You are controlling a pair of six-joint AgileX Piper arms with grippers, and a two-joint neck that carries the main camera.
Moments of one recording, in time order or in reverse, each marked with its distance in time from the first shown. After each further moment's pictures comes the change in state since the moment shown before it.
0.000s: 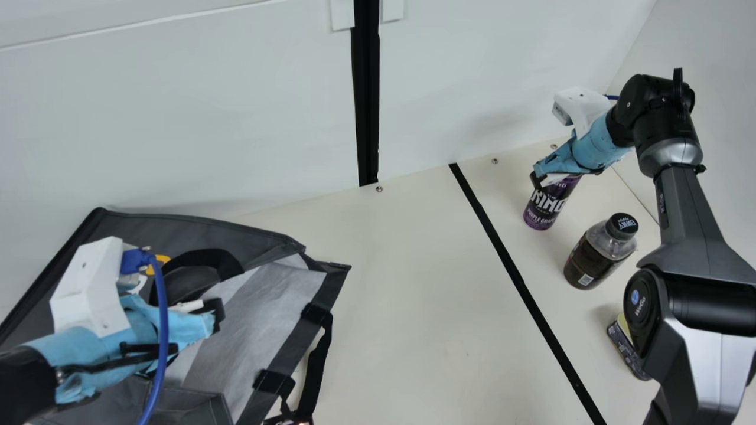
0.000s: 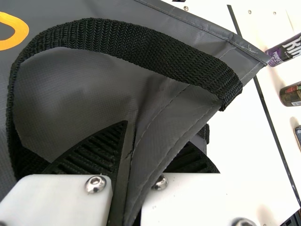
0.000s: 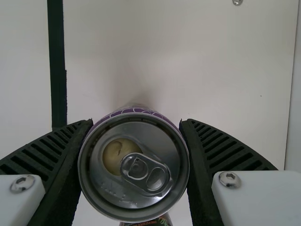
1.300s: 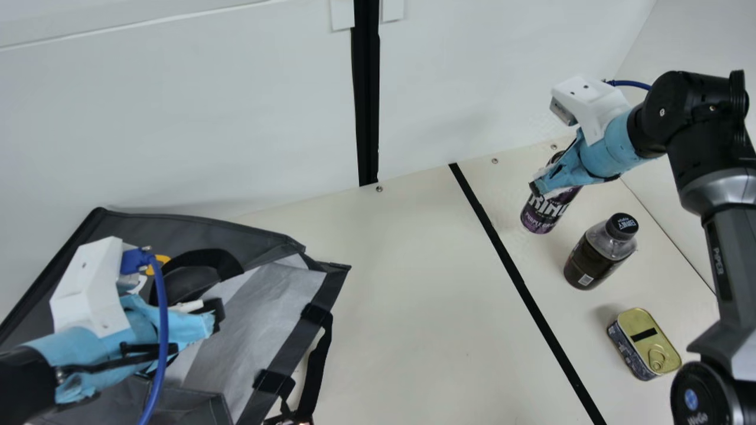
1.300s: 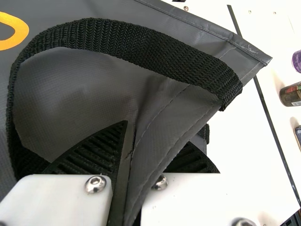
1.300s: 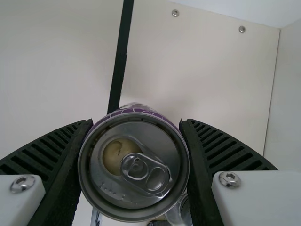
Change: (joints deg) left arm 0.0 0.0 0.0 0.0 0.0 0.0; right arm 4.7 -24.1 18.5 -0.2 -0.3 -4.1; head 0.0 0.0
